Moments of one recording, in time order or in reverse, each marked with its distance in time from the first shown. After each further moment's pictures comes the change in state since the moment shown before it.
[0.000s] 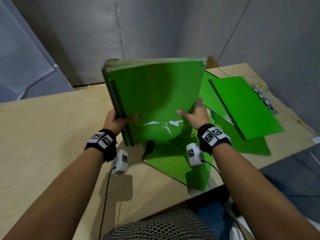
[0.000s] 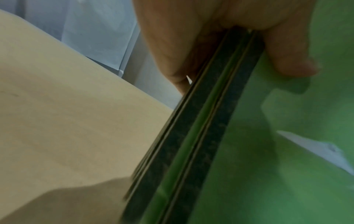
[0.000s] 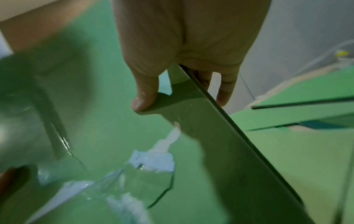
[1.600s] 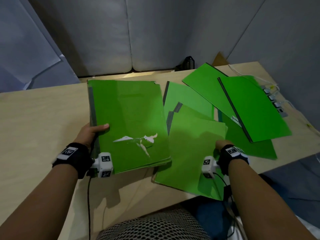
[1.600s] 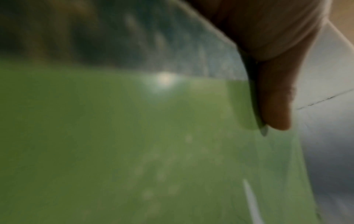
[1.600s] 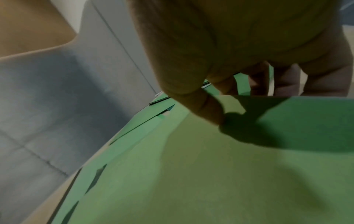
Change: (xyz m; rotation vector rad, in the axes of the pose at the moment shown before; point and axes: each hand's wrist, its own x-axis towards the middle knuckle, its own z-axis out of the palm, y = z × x) left_hand -0.031 -0.028 -0.089 -0.177 0.118 -0.345; right_hand 0.000 0.125 -0.022 -0.413 -0.098 0.624
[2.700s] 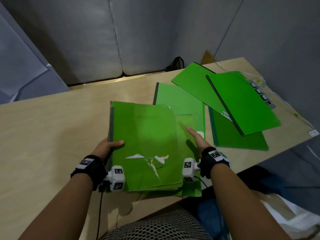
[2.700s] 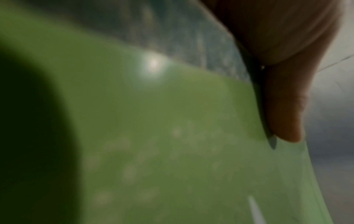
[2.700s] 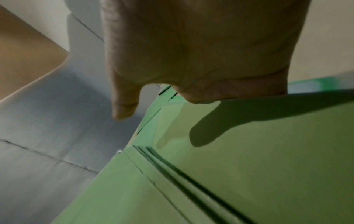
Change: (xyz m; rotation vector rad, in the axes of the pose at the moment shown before) left_hand 0.002 -0.043 0.045 0.098 -0.198 -0.130; right_hand -0.052 -0.029 0.024 0.729 -0.368 -0.092
